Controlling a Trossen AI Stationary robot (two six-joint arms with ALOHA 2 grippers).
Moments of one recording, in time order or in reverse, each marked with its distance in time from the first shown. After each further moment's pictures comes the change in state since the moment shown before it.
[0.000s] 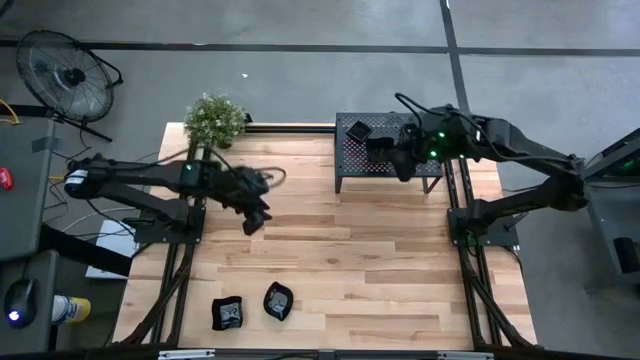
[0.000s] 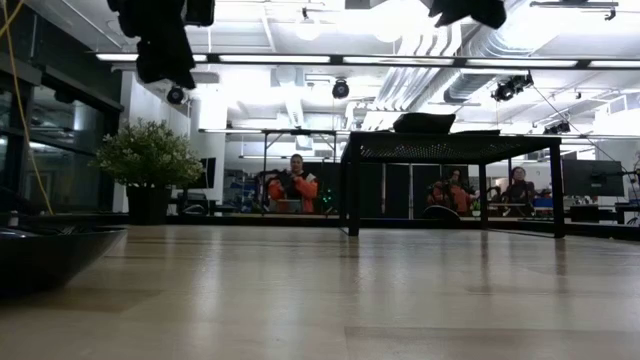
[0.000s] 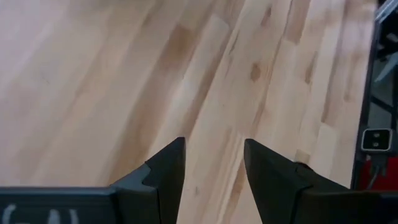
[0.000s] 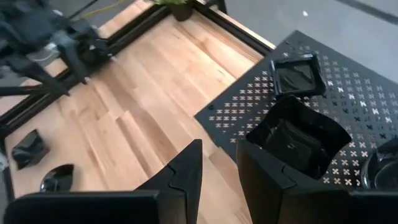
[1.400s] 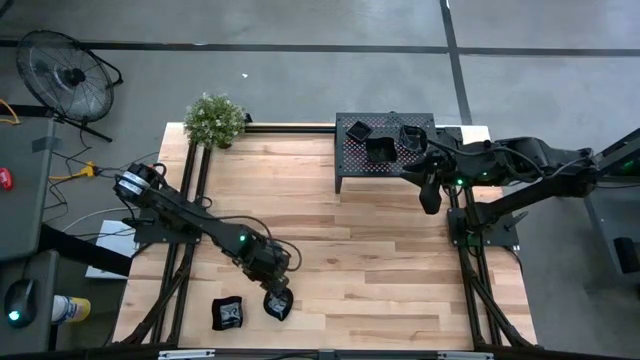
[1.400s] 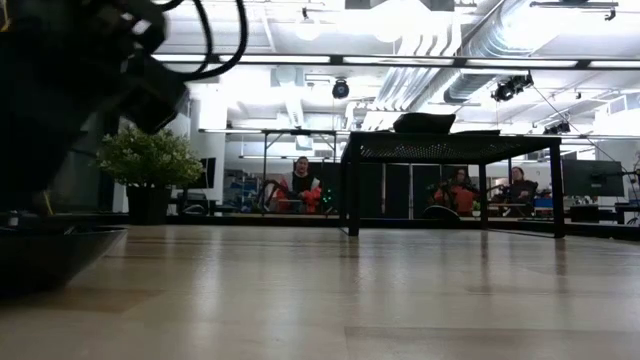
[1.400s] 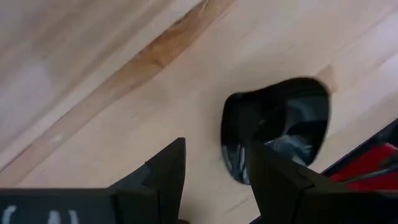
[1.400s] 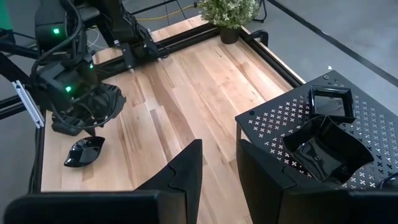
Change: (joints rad) left arm -0.435 0.547 0.000 0.201 0.180 -0.928; right arm 0.415 -0.121 0.000 -0.025 0.271 -0.014
